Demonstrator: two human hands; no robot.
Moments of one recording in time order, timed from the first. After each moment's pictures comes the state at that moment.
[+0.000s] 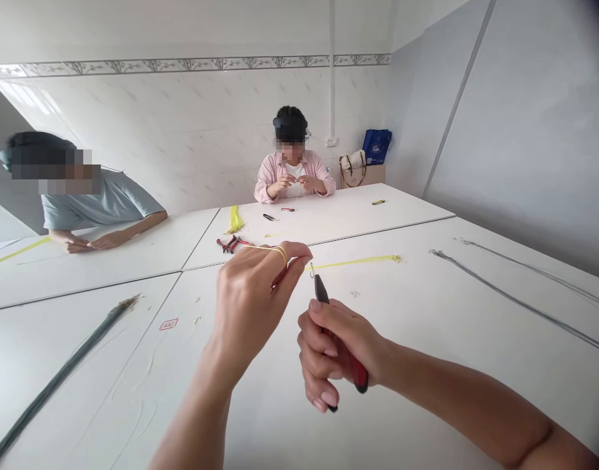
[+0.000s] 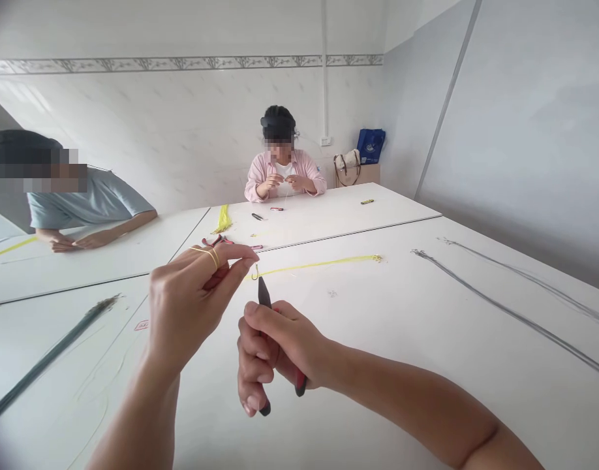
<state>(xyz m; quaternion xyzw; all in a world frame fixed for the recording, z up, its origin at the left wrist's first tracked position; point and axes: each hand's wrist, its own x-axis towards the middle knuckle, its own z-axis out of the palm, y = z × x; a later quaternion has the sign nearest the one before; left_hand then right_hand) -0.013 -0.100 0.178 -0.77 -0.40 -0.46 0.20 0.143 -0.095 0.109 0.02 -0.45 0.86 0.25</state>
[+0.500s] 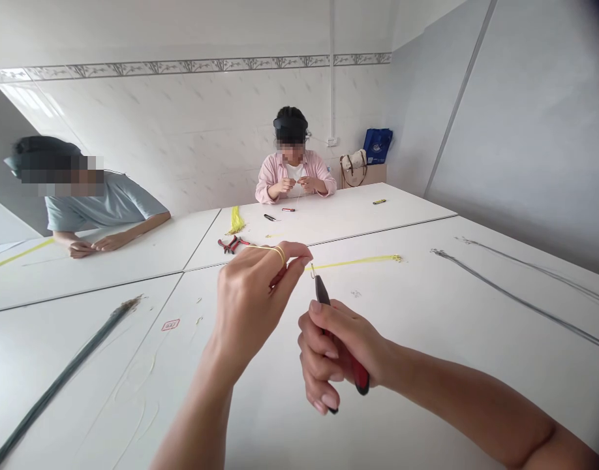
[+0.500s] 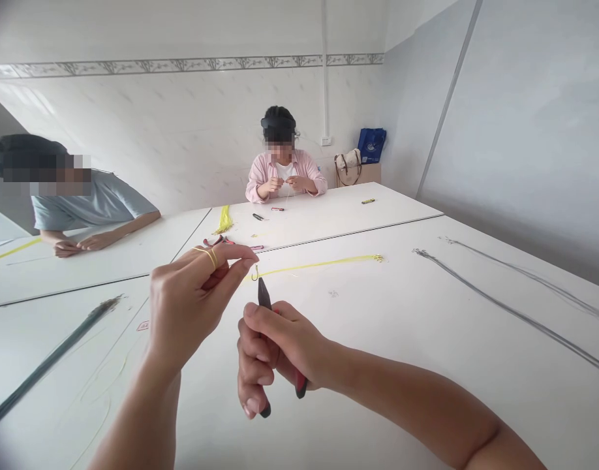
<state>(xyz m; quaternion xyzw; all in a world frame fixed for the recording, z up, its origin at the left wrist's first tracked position) -0.013 -0.104 0.181 -0.76 -0.43 -0.46 0.18 0.143 -0.096 0.112 0.02 -0.47 0.85 0.25</state>
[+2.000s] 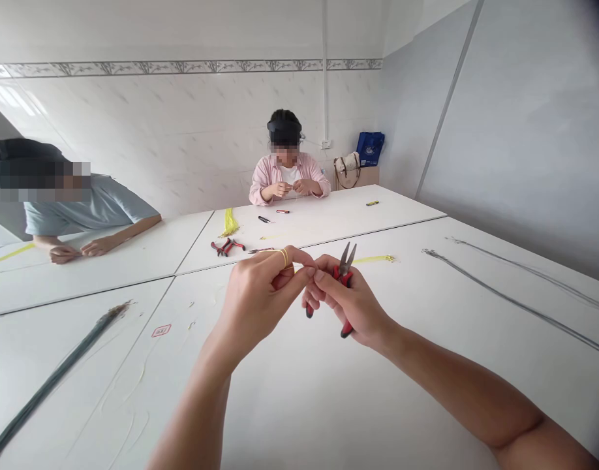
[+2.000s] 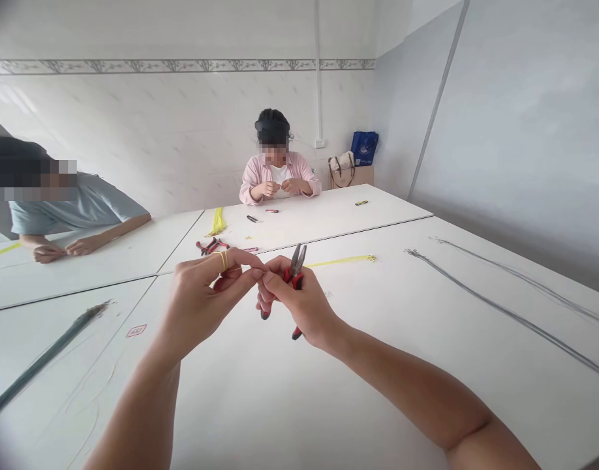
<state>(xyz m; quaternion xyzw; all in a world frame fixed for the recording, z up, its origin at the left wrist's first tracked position) -0.012 -0.093 0.178 -0.78 -0.44 -0.44 0.00 0.150 -0.072 0.128 -0.15 -0.53 0.66 0.51</state>
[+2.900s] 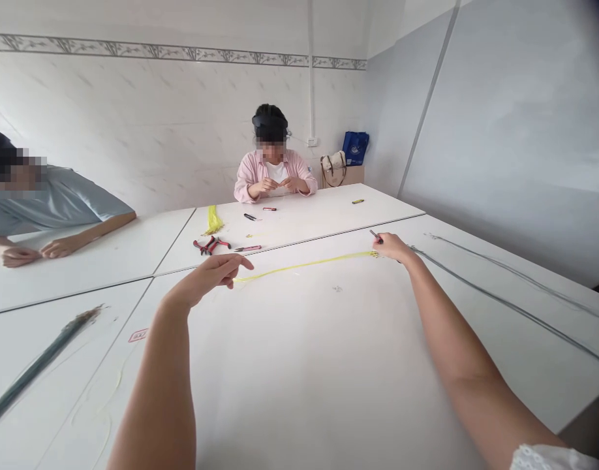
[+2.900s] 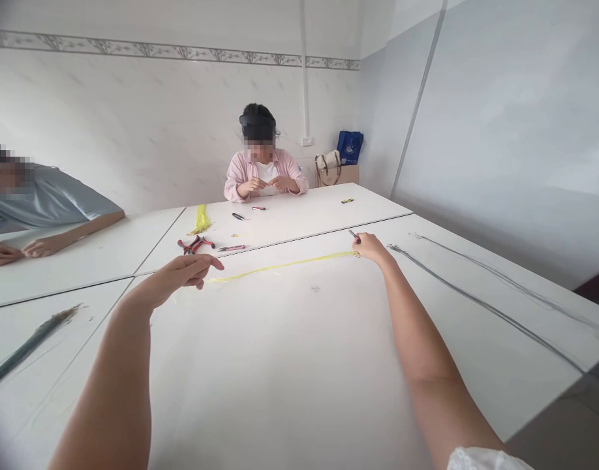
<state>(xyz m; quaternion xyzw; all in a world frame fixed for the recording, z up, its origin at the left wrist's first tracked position) -0.130 -0.009 0.138 -0.69 -0.56 -0.28 -0.37 0.328 0.104 0.055 -0.71 -0.64 0.19 0.23</state>
